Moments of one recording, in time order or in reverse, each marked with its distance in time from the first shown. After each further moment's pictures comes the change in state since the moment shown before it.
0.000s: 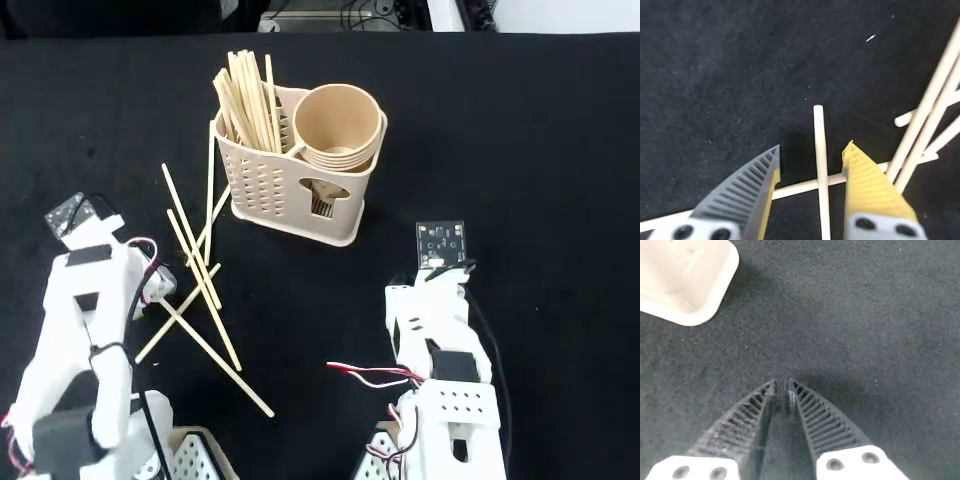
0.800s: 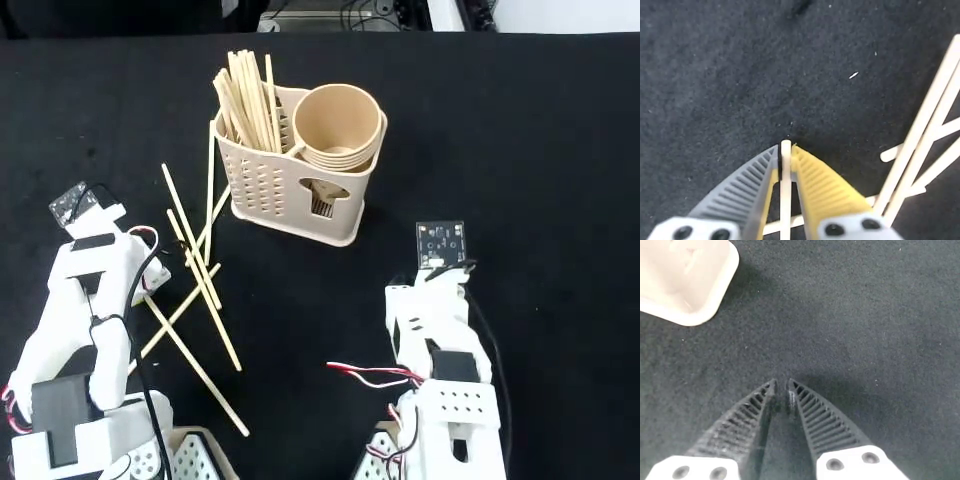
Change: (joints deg) left arm 0.1 9.8 -4.1 -7.6 0.1; right arm 0.0 0.0 0.0 0.0 0.0
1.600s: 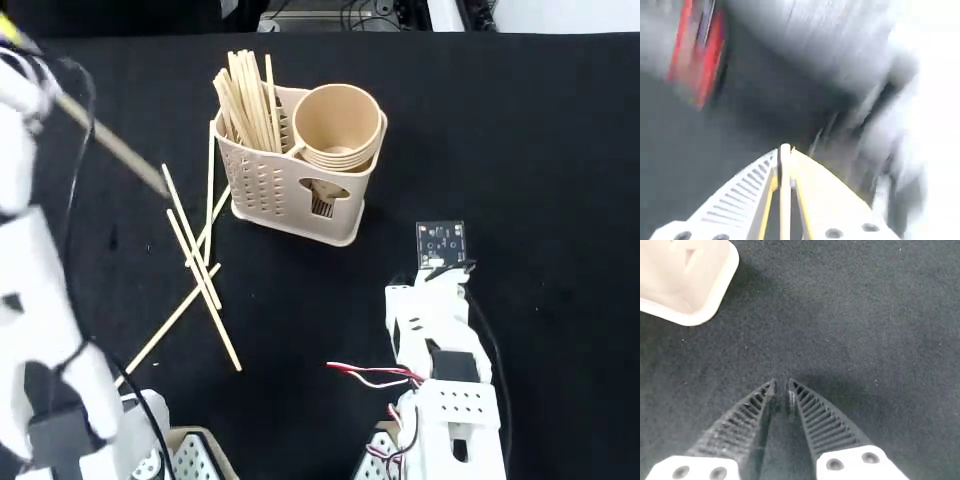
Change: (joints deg) left arm -4.9 -7.6 -72.0 7.9 -4.4; right arm 0.0 0.0 0.0 0.0 0.0
